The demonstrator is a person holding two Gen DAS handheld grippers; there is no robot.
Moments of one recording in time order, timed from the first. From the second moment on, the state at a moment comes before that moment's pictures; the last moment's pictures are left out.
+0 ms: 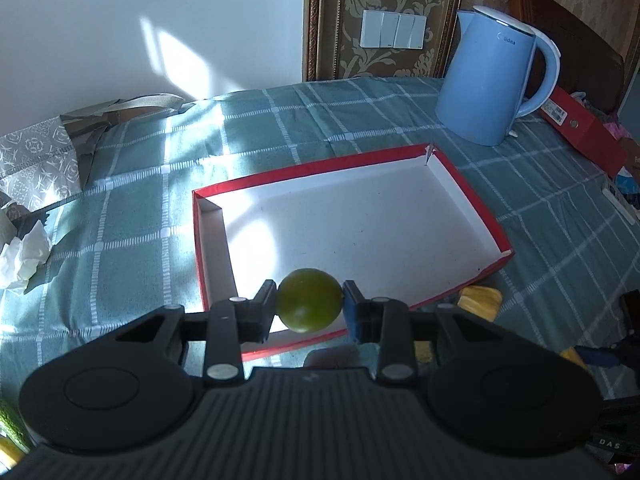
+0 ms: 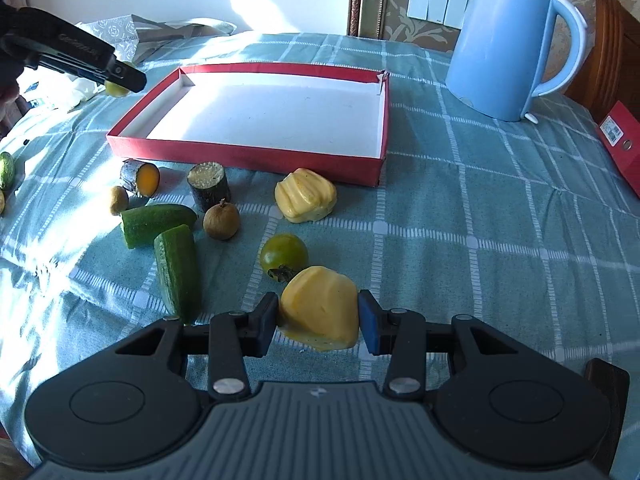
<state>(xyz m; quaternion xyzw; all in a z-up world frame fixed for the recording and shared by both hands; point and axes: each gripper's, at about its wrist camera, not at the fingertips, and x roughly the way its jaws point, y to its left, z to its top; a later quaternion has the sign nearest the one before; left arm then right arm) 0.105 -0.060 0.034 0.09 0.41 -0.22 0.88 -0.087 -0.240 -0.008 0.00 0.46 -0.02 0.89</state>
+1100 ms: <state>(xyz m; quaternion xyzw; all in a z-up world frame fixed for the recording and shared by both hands) 0.185 -0.106 -0.001 0.13 0.41 -0.18 0.88 -0.091 -0.245 0.040 0.01 0.42 -0.03 0.91</state>
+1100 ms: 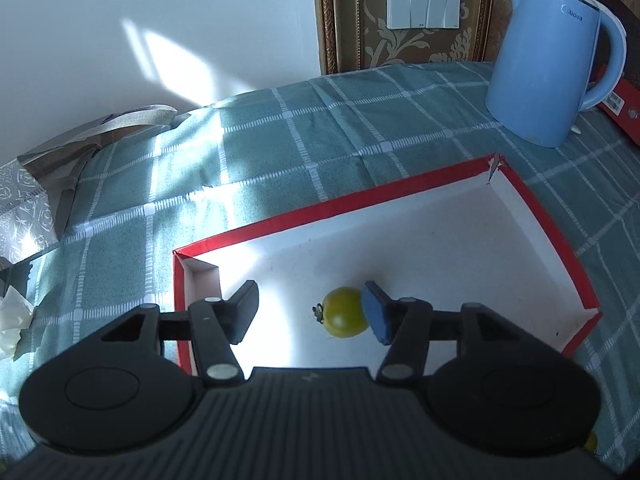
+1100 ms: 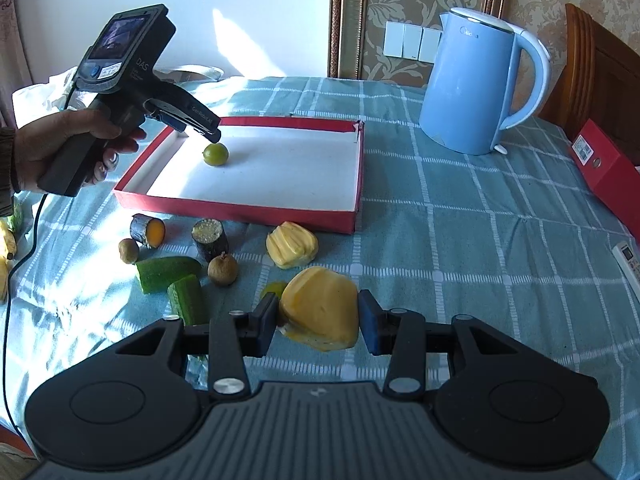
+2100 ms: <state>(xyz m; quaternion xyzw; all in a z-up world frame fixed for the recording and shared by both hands) -0.010 0.035 0.040 0.08 0.41 -0.06 0.90 0.151 -0.258 -0.033 0.02 0.44 -0.02 0.90</state>
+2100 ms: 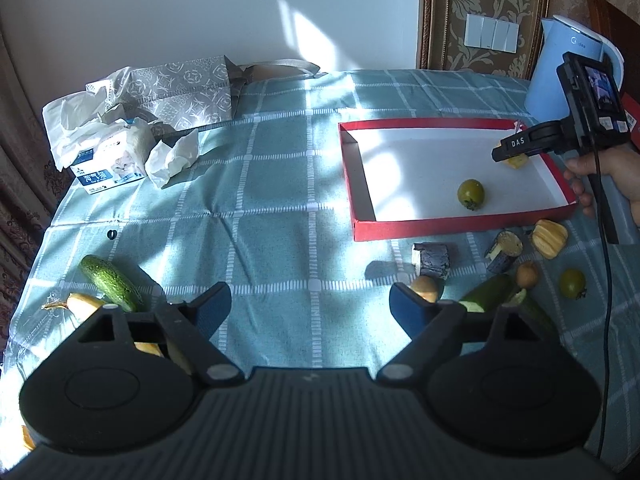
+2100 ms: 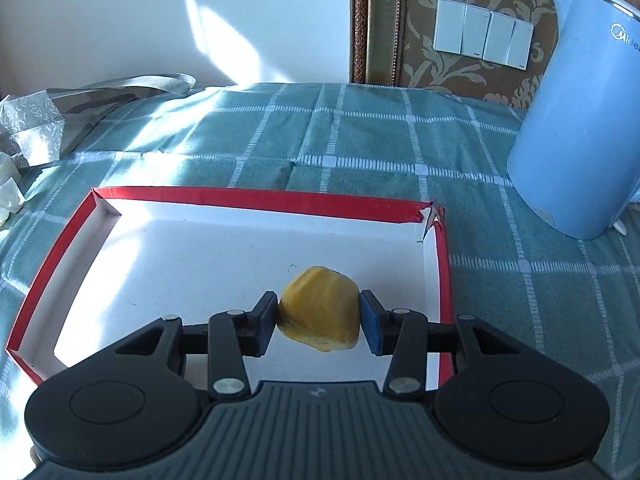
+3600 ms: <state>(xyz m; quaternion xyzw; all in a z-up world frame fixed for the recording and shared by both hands) 0.046 -0.047 -0.023 0.06 0.47 -0.11 0.87 -0.070 -0.265 0.055 0.07 0.36 -0.06 0.93</state>
